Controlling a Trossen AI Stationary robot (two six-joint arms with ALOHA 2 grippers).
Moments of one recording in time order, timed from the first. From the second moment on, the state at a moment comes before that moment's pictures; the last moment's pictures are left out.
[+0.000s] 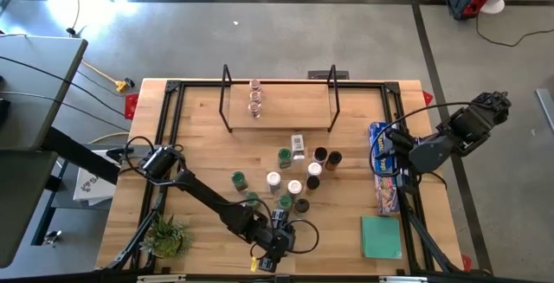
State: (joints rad) left arm -0.55 2.15 1.58 -0.34 -0.14 -0.28; right arm 0.60 1.02 1.42 -1.39 0.28 0.68
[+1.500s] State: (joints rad) left arm -0.46 1.77 1.74 -1.12 -0.59 -0.82; right arm 0.60 1.02 1.42 -1.39 0.42 0.65
